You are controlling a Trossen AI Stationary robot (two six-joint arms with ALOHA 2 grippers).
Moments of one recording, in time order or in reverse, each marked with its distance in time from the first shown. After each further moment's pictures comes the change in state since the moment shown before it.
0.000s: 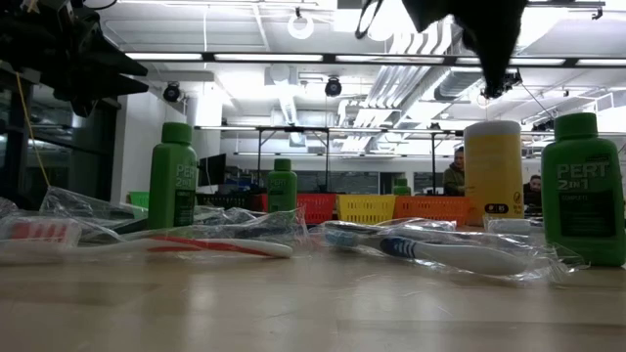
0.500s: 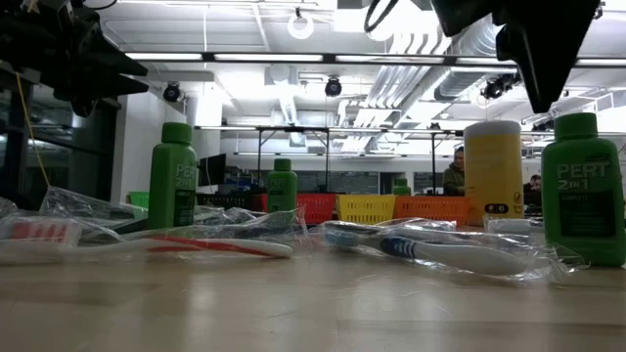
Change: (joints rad) left arm 0.000 0.000 0.000 0.000 0.000 0.000; right arm 0.159 0.000 -0.112 0.199 -0.056 0.141
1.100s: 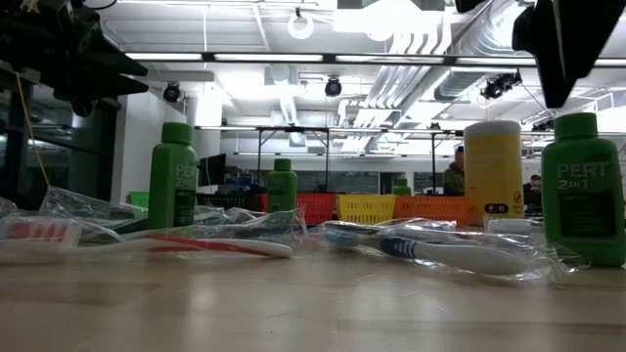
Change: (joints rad) left arm 0.000 0.000 0.000 0.000 0.000 0.000; right arm 0.097 0.016 -0.001 0.100 0.039 0.109
